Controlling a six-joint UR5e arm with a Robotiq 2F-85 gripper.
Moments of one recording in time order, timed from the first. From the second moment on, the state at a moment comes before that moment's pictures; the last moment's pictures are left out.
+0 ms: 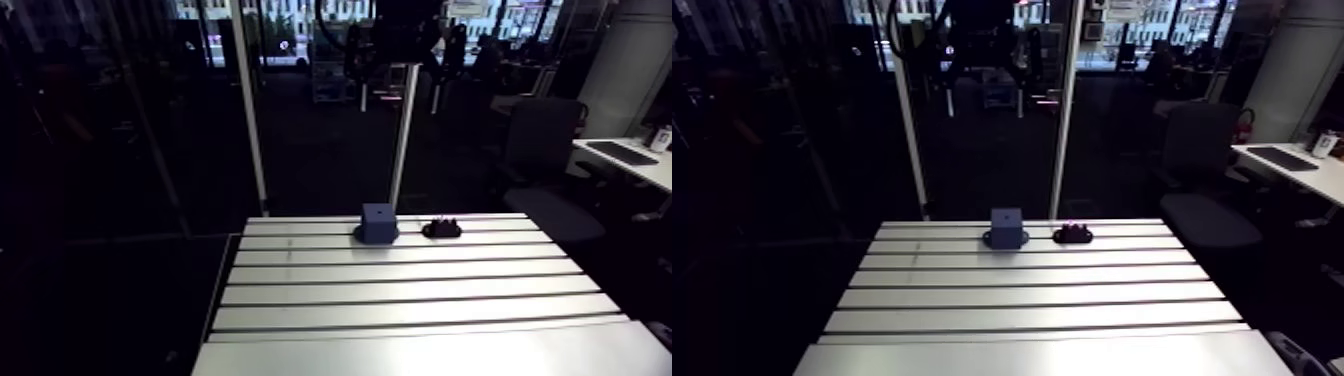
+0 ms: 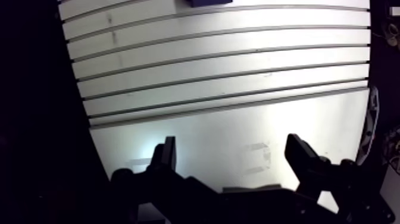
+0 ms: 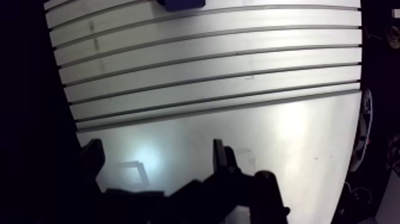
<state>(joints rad) -0.06 -1.48 1.42 -1.46 -1.59 -1.50</state>
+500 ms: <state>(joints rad) -0.03 -1.46 1.43 -1.52 -1.57 -1.53</state>
